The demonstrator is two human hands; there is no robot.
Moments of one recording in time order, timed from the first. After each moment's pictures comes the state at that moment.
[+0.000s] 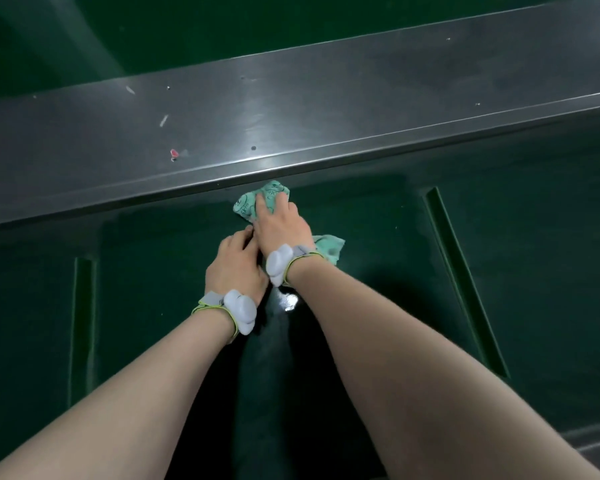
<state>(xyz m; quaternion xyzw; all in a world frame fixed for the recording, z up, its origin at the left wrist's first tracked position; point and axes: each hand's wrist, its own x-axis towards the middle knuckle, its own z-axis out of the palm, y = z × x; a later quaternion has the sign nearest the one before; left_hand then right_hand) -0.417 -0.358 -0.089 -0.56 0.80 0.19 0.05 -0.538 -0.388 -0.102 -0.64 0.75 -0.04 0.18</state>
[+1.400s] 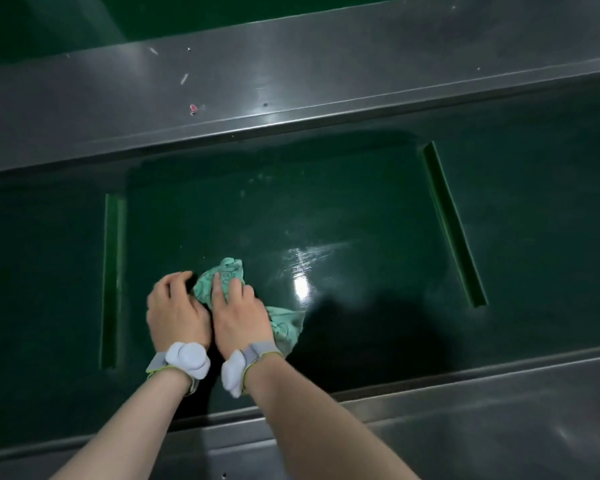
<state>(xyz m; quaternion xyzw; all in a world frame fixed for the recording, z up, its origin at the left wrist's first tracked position) -0.274 -0.201 -0.094 -0.73 0.66 0.13 -0.14 -0.377 -0.166 -0.093 -0.69 0.69 -0.04 0.20</state>
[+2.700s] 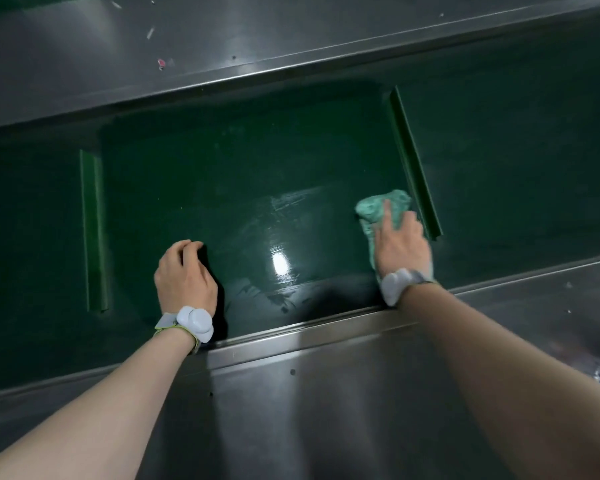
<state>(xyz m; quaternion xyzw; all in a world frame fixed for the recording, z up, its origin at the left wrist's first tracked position) -0.292 -0.144 -0.101 -0.65 0.74 0.11 -0.12 -0.654 -0.055 -0.096 -0.48 0.87 0.01 0.11</state>
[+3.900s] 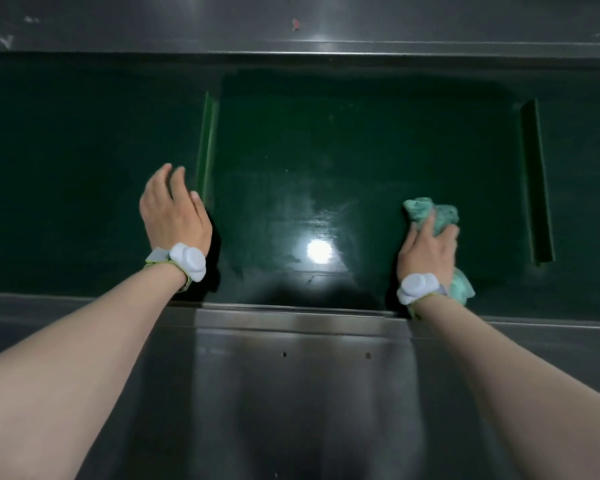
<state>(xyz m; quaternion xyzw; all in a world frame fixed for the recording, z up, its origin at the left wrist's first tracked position) -0.134 -0.203 -0.068 -0.71 0.68 0.00 -0.14 -0.513 -0.091 -0.102 -0.42 0.90 -0.10 0.10</state>
